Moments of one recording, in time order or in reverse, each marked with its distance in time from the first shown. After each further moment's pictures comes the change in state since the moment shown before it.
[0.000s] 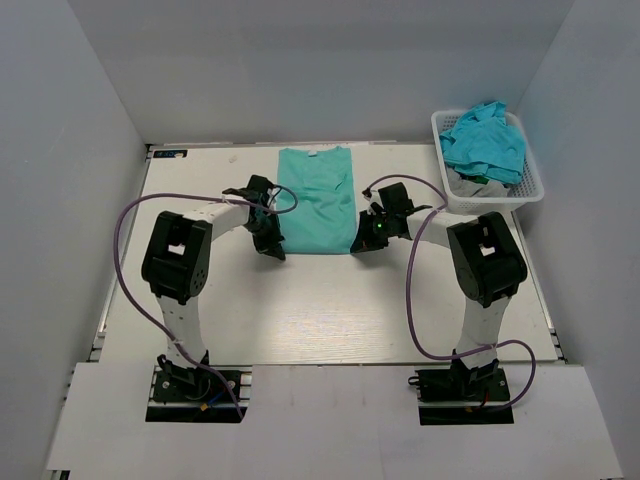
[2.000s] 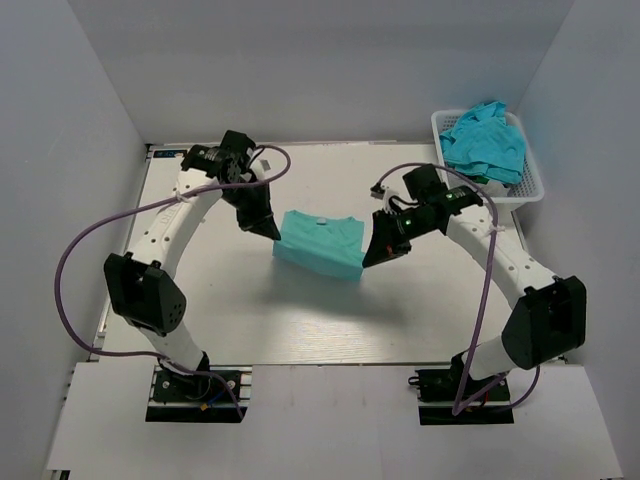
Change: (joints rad) left arm -0.012 -0.299 0.365 -0.652 0.145 0.071; right arm 0.023 -0.473 0.120 -0.769 -0.294 -0.161
